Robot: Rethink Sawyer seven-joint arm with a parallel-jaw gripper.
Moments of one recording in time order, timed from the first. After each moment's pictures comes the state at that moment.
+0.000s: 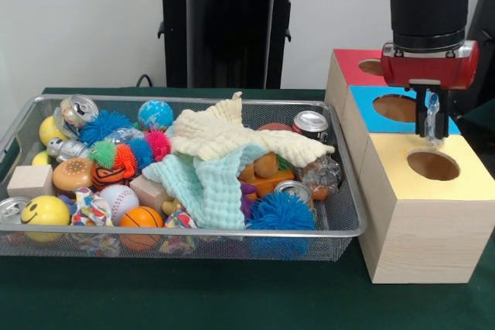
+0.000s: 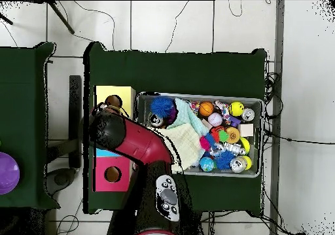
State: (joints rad) arm 0.06 -0.66 -0.02 1.78 0.60 0.32 1.79
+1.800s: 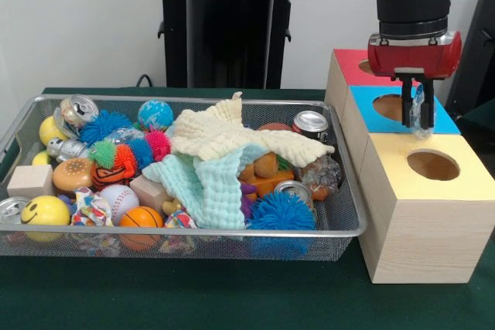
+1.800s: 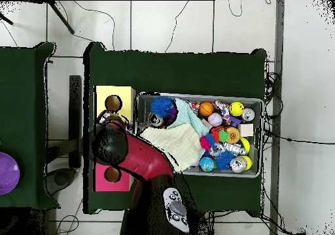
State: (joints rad) arm -0.02 -0.74 0.09 1.96 0.60 0.12 1.79
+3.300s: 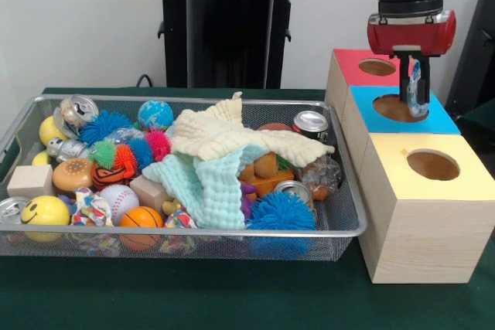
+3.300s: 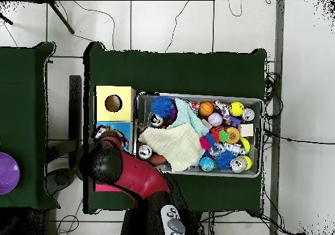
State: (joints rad) arm -0.04 -0.82 0.15 2.11 0.60 0.06 1.79
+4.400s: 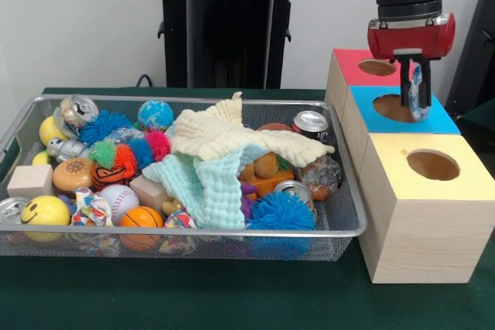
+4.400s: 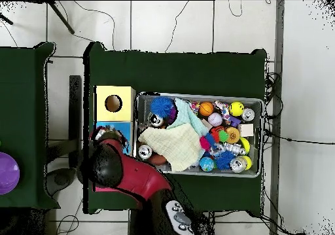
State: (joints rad) arm -0.13 -0.82 0.26 2.16 0.52 -0.07 1.80
